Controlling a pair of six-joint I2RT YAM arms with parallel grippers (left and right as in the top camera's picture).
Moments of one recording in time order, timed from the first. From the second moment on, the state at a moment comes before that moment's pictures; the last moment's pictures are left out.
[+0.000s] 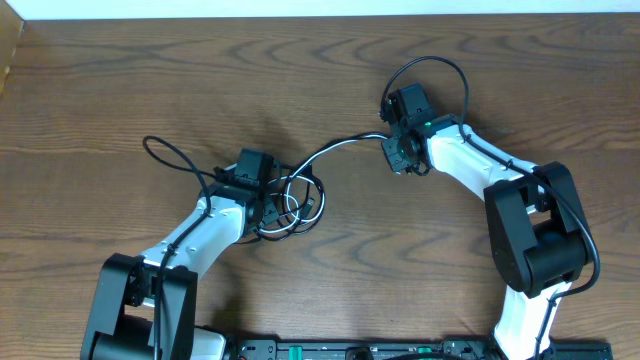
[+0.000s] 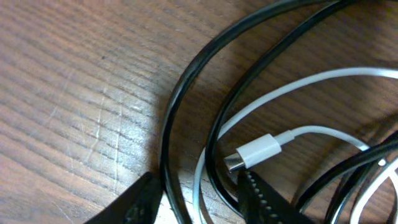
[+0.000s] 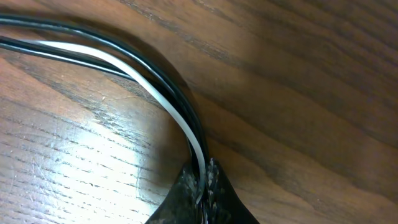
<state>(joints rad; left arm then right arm) -0.26 1.57 0.73 -0.53 -0.15 -0.67 0.38 2.02 1.28 -0.47 0.07 -0.02</state>
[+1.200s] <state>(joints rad) -0.26 1.58 0.85 -0.82 -0.10 -0.59 0.38 2.02 1.28 -0.48 0.10 -0.04</state>
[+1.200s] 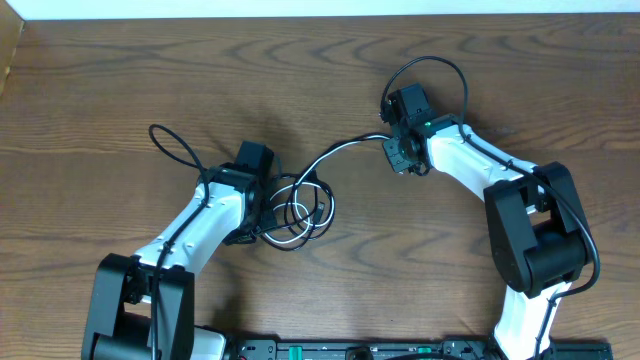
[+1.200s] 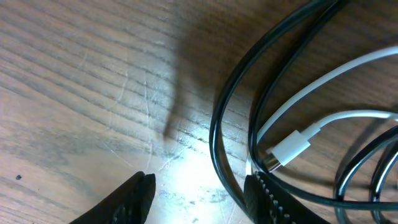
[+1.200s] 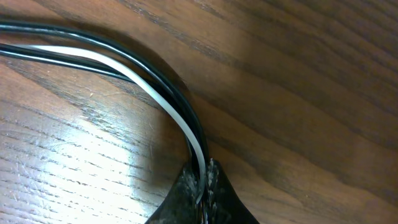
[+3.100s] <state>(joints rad) -0.26 1.58 0.77 -0.75 -0.23 -0.70 0.38 2.02 1.29 -0.51 0.10 -0.05</state>
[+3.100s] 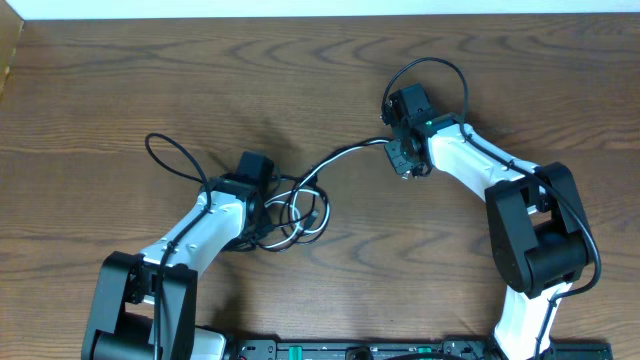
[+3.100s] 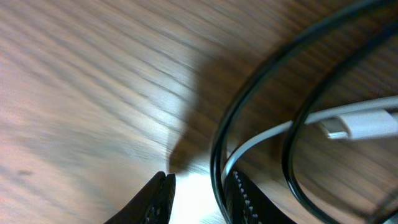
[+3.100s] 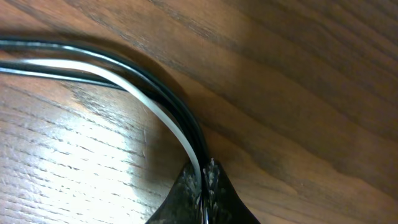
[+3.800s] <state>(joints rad) -0.26 1.58 1.01 -0.98 -0.19 -0.65 0.38 2.02 1.28 -0.50 0.09 -0.05</state>
